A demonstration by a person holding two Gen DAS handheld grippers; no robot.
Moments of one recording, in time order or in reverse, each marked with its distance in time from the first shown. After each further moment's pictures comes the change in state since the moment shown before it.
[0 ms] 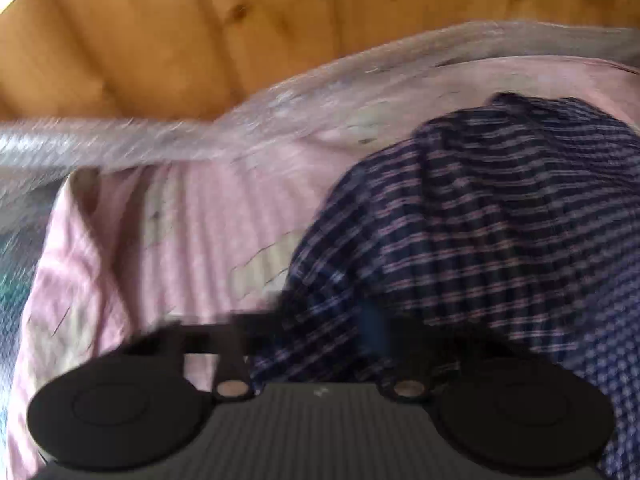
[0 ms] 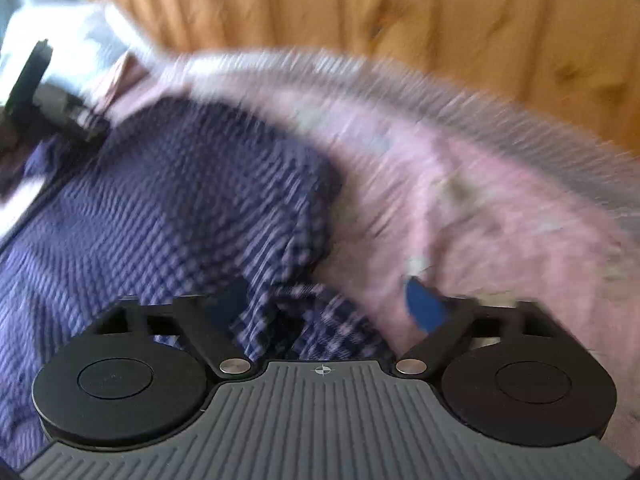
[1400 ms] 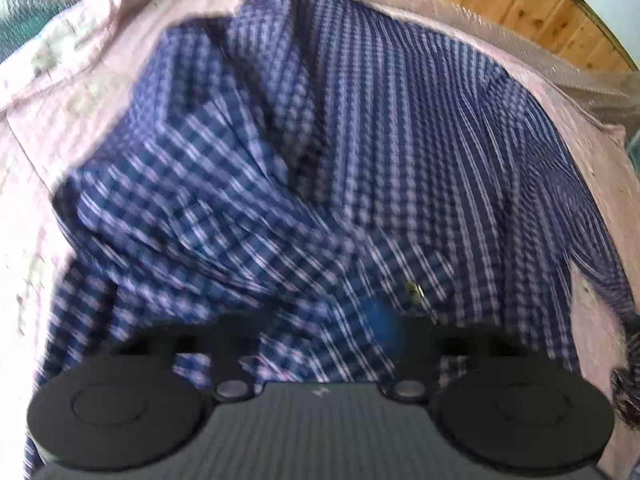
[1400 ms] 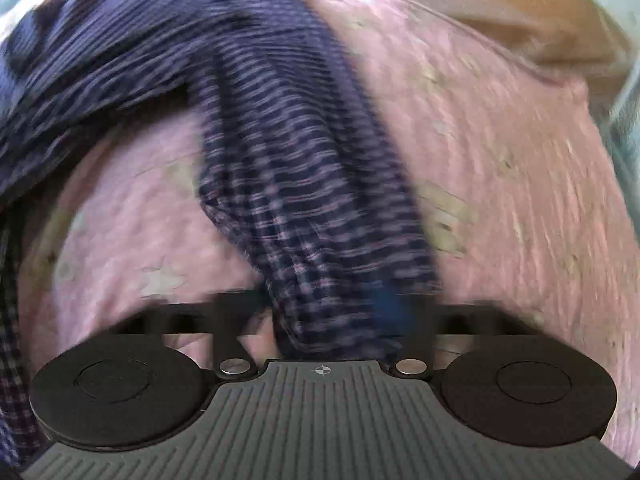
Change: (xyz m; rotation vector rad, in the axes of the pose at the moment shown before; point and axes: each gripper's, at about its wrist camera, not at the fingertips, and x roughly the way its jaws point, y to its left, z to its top) left arm -0.092 -0.112 -0.155 -0.421 0.017 -0.176; right arm -0.138 0.103 -0.258 0.314 0.102 -0.557
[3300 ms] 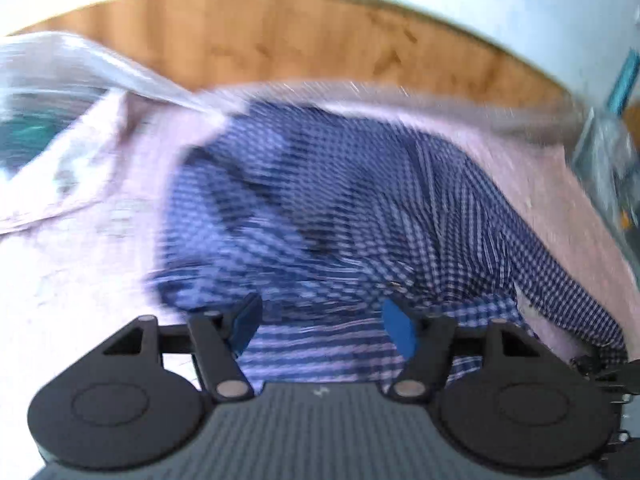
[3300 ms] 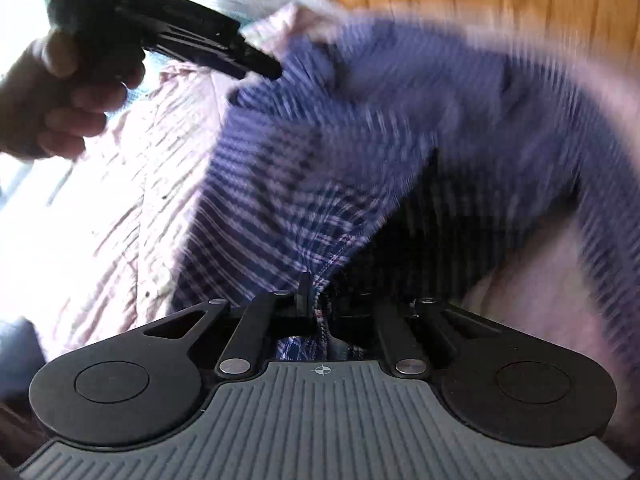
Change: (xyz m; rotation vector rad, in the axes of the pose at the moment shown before) left arm -0.109 0.020 -0.011 0.131 -0.201 -0.072; right arm -0.075 0.249 0.009 -0.252 -0.216 0.543
